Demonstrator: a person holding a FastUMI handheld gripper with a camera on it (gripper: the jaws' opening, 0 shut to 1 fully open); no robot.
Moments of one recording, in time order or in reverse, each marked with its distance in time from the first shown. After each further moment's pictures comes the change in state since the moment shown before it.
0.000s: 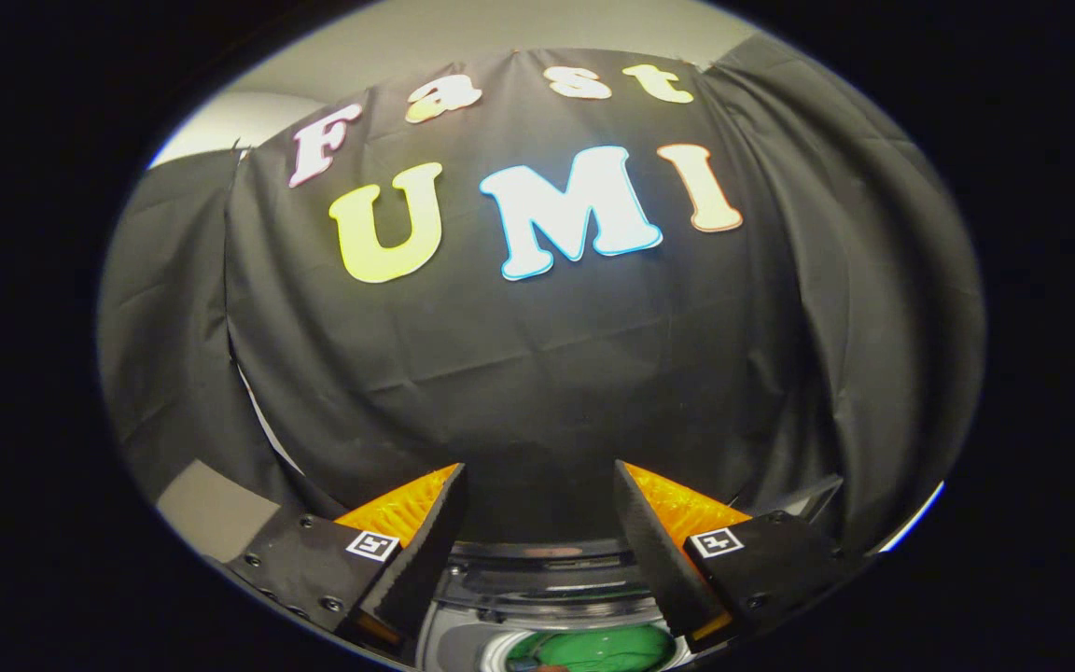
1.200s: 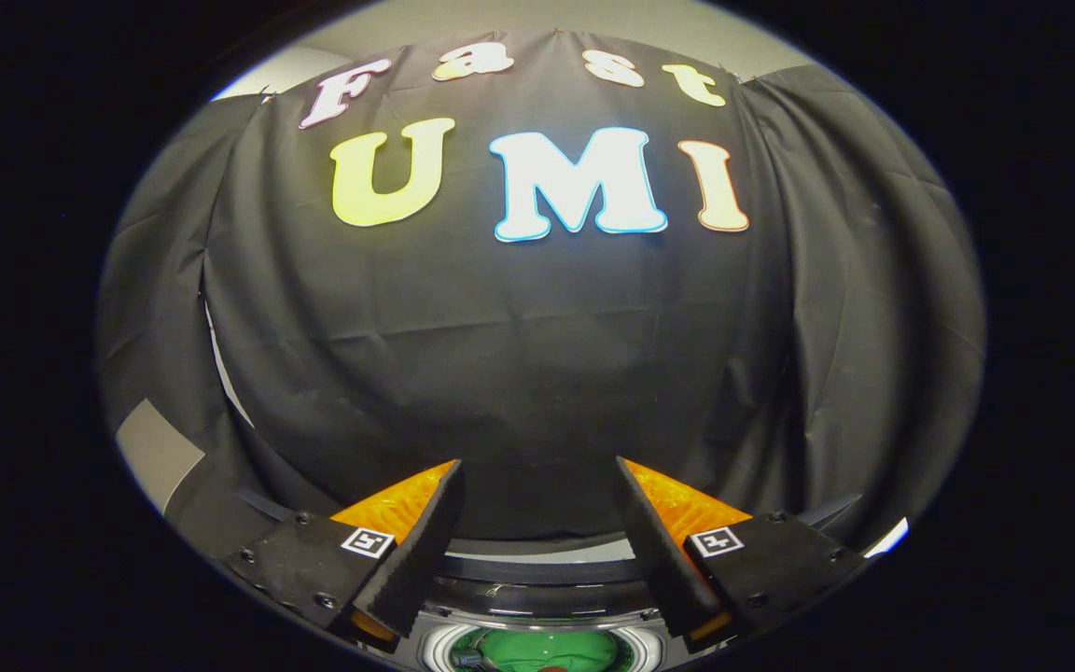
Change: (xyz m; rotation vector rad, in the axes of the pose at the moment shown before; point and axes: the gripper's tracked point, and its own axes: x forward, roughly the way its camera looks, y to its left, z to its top) arm 0.015 -0.010 -0.032 -0.032 0.062 -0.067
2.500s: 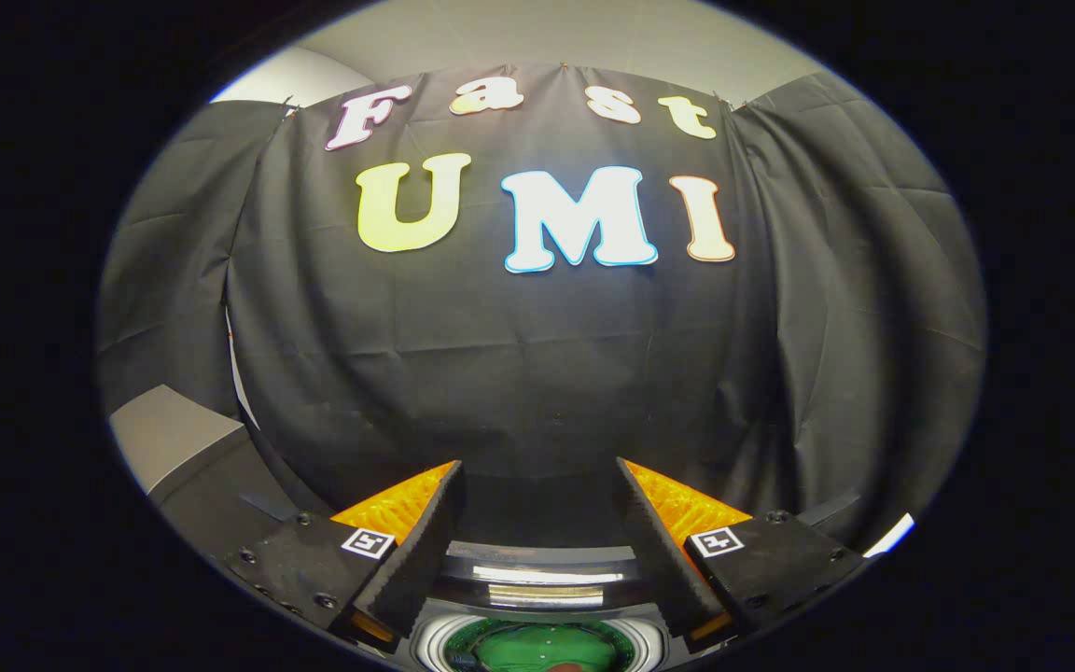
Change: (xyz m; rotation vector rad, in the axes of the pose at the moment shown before) arm -0.058 0.003 -0.020 -0.017 -0.132 0.006
